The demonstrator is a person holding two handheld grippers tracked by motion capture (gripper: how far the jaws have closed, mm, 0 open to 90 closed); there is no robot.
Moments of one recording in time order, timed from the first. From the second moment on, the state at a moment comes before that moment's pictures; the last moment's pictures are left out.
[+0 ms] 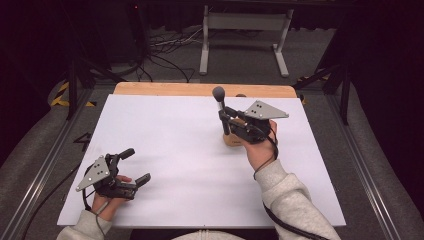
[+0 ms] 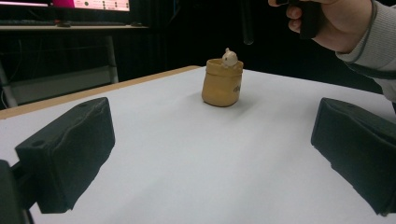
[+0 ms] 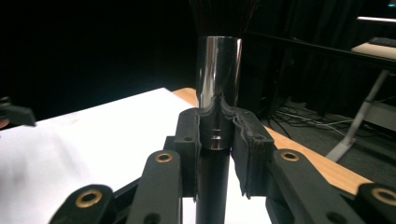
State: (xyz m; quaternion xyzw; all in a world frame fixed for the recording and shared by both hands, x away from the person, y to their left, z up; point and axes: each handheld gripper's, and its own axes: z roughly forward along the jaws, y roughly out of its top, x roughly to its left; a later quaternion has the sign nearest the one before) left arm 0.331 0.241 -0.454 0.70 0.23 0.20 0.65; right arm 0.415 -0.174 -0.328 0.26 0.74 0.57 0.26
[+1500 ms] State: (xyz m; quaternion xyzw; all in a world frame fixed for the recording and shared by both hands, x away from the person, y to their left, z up) left arm 0.332 0.240 -0.455 0.70 0.23 0.20 0.65; right arm 0.453 -0.217 -0.352 0.30 0.71 0.56 0.31
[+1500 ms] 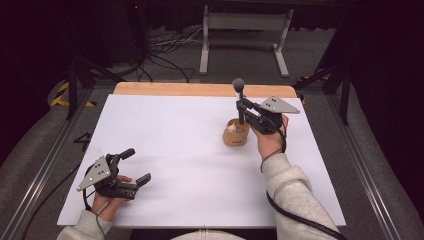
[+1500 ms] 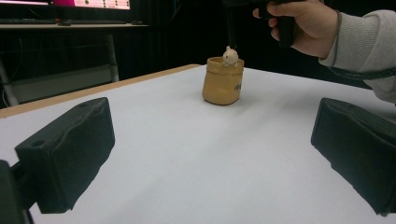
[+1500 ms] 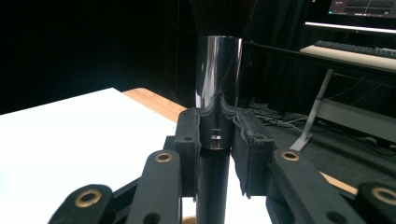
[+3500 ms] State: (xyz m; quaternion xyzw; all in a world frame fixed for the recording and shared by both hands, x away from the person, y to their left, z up) left arm 0.326 0.243 -0.450 0.70 0.23 0.19 0.65; right arm 0.421 -0.241 -0.356 0.29 0.69 0.60 0.27
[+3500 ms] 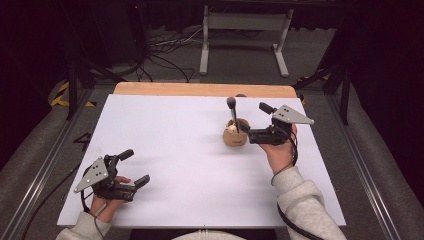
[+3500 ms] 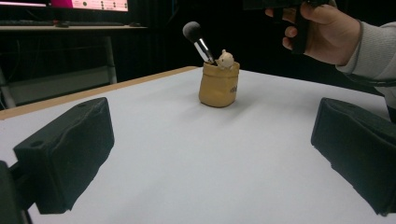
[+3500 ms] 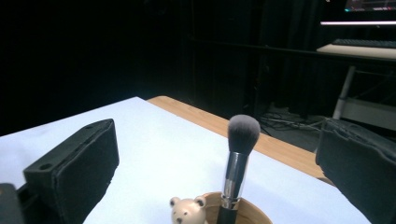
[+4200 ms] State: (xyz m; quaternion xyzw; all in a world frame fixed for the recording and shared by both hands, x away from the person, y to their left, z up) left arm 0.321 0.240 -0.445 0.70 0.22 0.19 0.66; right arm 0.367 -0.271 -0.361 0.24 0.71 0.60 0.26
